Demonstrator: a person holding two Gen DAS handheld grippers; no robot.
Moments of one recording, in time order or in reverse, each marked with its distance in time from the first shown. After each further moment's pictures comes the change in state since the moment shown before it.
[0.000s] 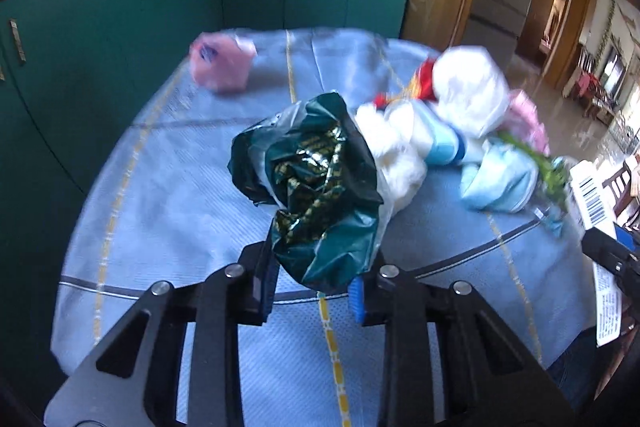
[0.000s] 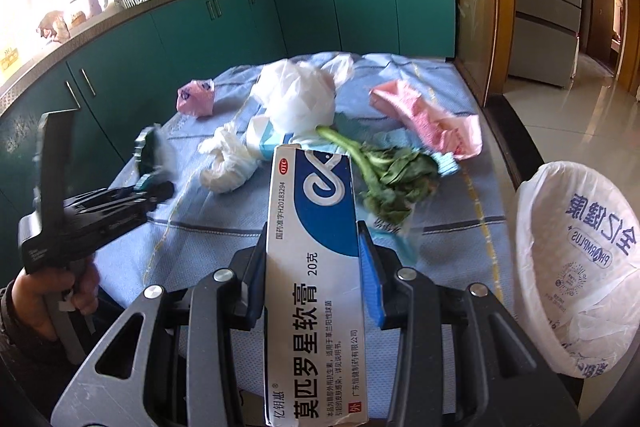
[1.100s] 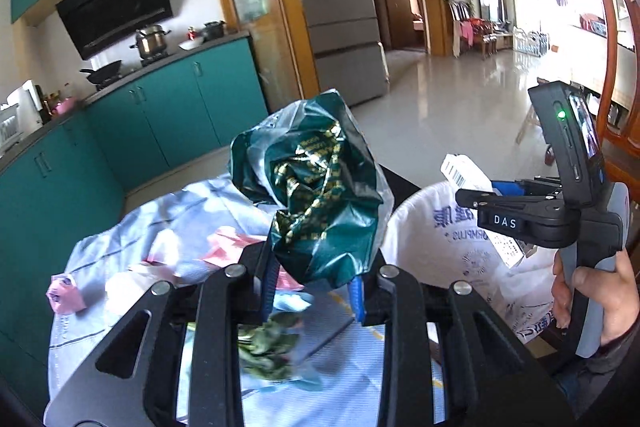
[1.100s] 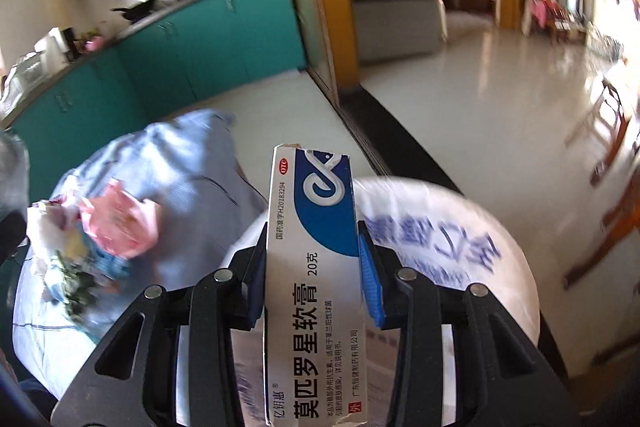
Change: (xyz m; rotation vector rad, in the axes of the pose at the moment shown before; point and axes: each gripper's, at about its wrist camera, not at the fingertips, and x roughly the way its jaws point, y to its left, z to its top) left arm -0.037 -0.302 0.051 0.509 -0.252 -0.224; right arm -0.015 -0.263 0.020 0.346 -0.064 -0.356
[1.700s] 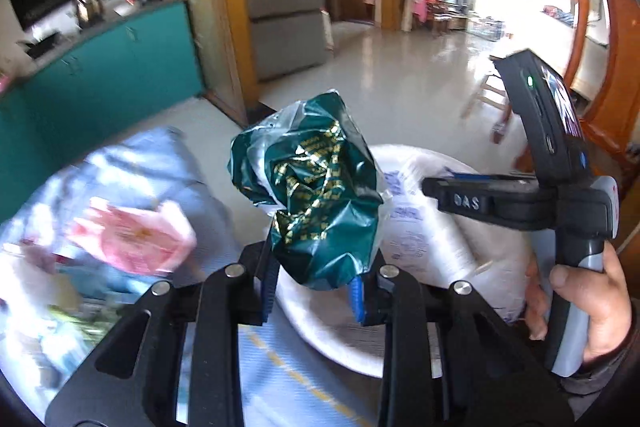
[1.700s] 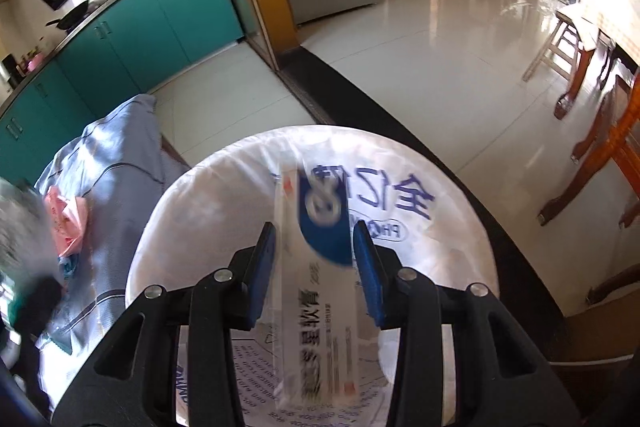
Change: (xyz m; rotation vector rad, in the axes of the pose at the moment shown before) left arm 0.074 -0.047 -0.012 -0.019 0.125 -0.267; right arm 0.011 -0.068 -0.021 0.171 0.116 -0.132
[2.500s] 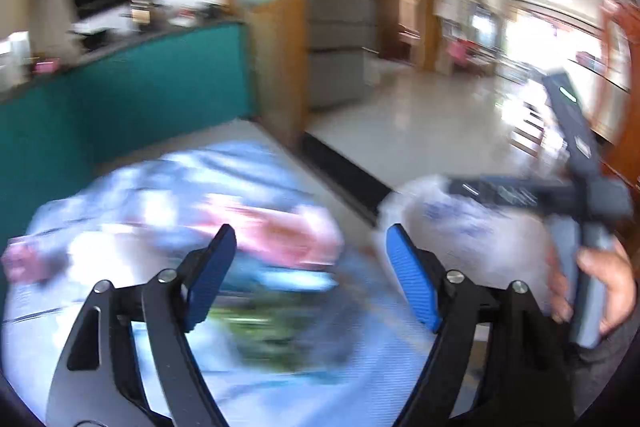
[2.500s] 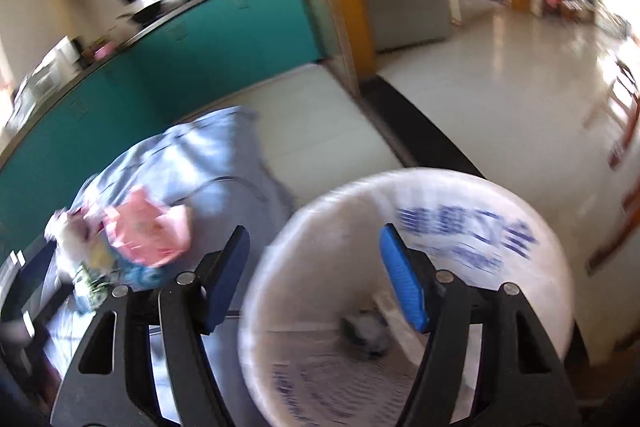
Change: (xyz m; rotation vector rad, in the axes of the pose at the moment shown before) left arm -0.079 0.121 -0.028 -0.127 -0.179 0.233; right arm -0.031 0.101 0.001 -0.183 -0.099 0.253
